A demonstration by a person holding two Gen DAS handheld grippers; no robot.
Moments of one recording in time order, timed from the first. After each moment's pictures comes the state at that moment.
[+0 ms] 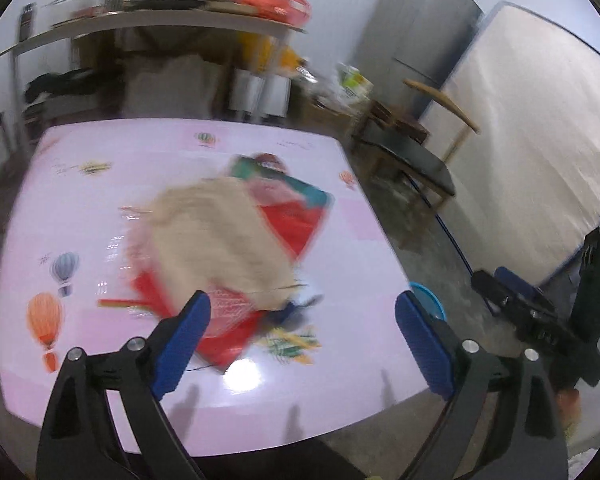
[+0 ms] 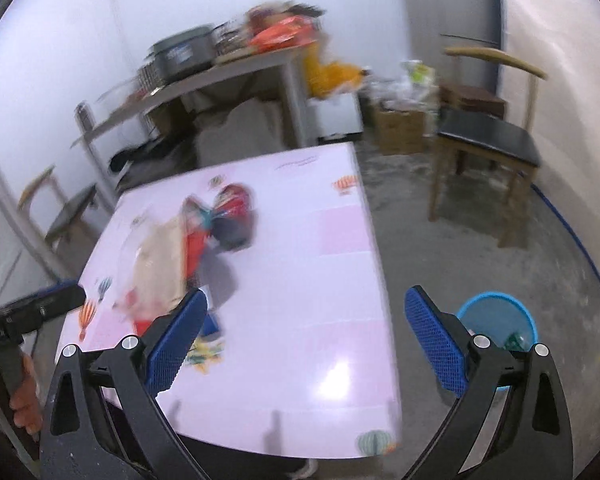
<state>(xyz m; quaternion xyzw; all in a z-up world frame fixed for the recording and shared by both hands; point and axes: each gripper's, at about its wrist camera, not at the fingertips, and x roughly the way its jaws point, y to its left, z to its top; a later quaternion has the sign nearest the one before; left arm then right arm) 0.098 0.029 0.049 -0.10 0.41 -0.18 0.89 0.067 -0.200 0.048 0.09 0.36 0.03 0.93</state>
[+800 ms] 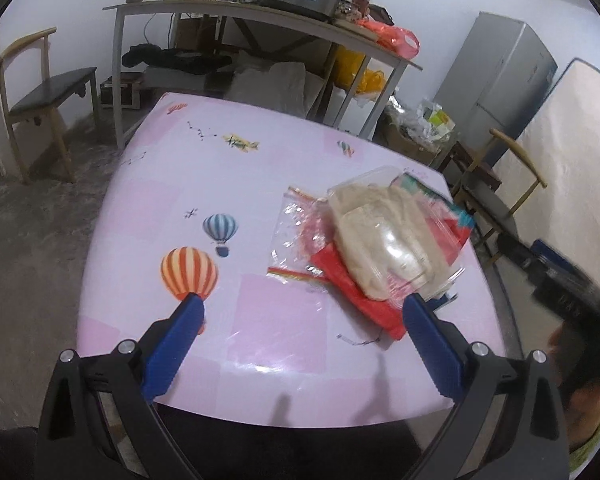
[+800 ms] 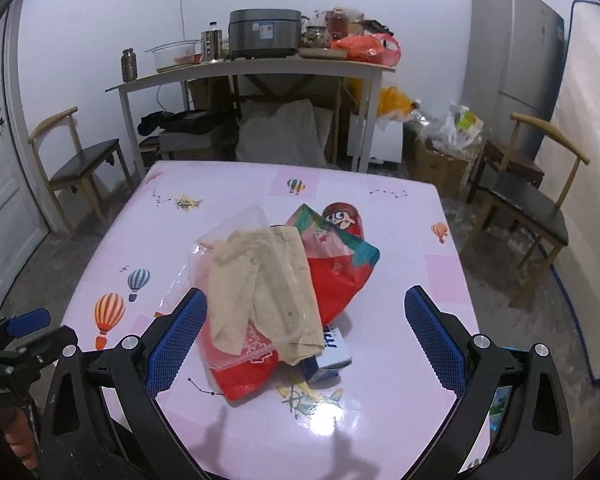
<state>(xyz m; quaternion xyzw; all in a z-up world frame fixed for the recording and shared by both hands) 0.067 0.164 0.015 -0.14 0.41 -0.06 0.90 0.100 -0.036 0.061 -0.03 0.33 0.04 0.94</state>
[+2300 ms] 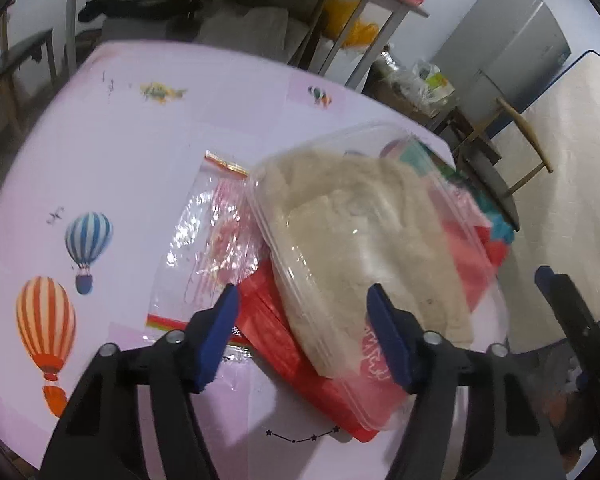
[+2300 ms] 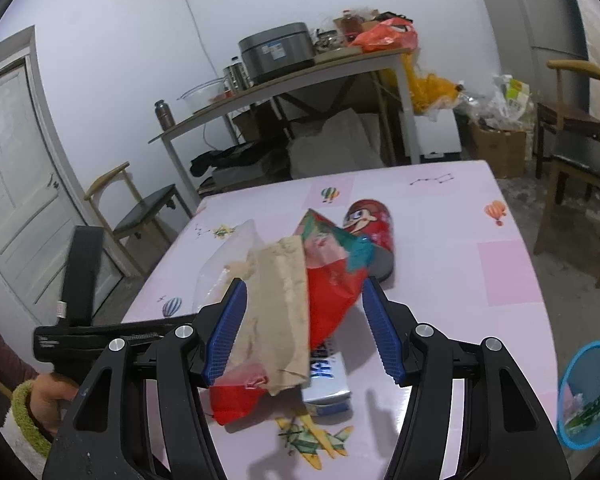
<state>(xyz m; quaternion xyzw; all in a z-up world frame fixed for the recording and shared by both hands) 0.194 0.093 -0.056 -0.16 0.49 -0.10 0.85 0.142 -0.097 0.021 0.11 0.31 0.18 0.93</state>
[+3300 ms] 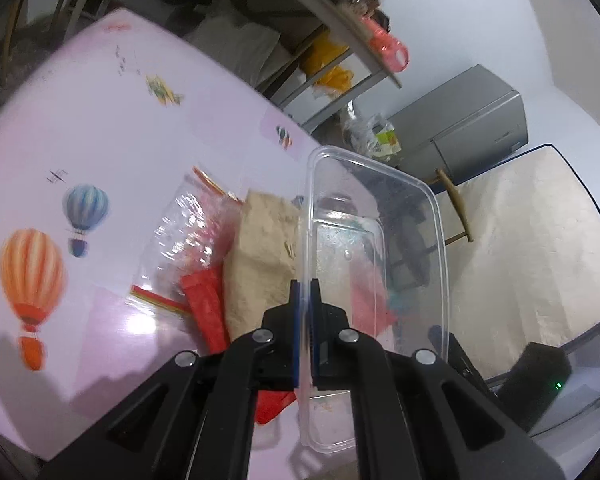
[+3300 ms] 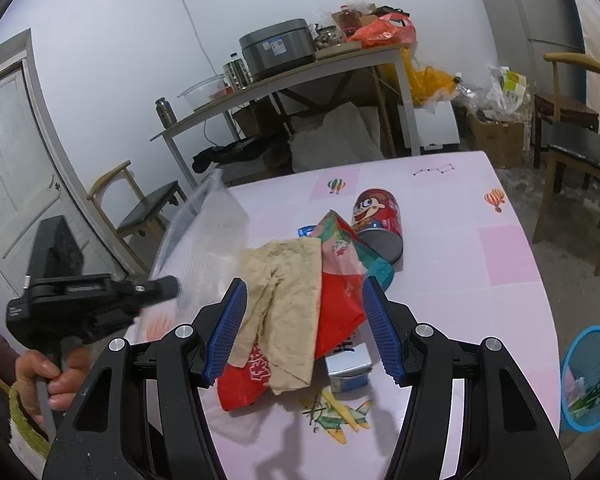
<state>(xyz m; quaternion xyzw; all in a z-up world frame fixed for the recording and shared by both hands) 0.148 0.155 -0.012 -0.34 0.42 -0.17 0.83 0.122 -0.091 0.030 0.12 0.32 0.17 0.93</state>
